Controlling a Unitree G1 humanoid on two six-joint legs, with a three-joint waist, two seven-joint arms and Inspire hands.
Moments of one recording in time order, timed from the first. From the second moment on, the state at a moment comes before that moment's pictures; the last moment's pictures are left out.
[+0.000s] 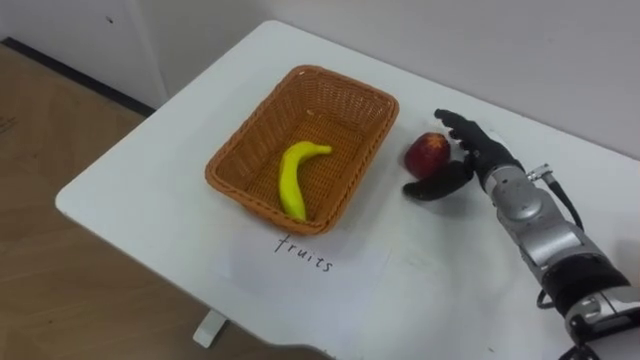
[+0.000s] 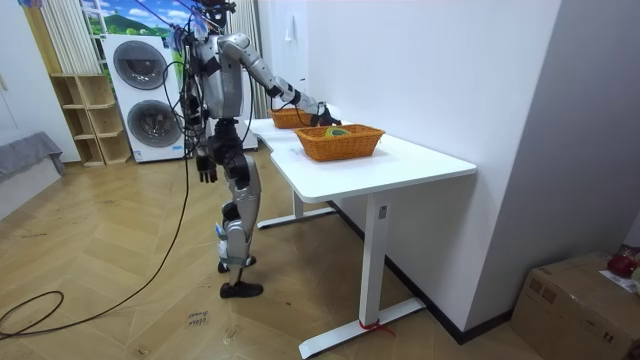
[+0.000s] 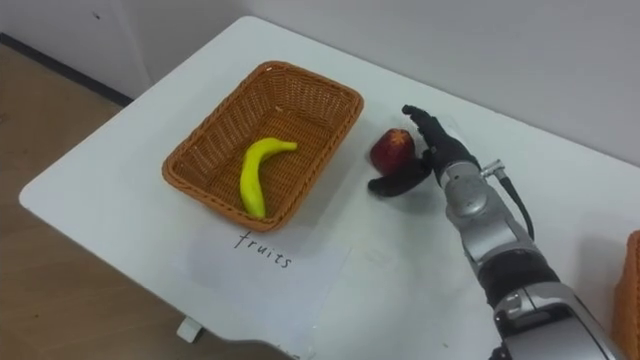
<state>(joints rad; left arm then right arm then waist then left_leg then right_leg) 0.28 0.22 0.00 0.97 0.32 0.12 0.17 -0.60 -0.39 0.29 0.91 -0.15 -0.02 -0.05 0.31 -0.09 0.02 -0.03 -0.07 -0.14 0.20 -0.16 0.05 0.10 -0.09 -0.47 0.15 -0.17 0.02</state>
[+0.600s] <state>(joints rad) 0.29 0.22 0.00 0.96 0.32 0.12 0.17 -0.60 -0.39 0.28 0.88 -0.16 -0.01 -0.04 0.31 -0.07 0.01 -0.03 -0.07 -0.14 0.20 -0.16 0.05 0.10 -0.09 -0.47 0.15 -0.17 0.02</state>
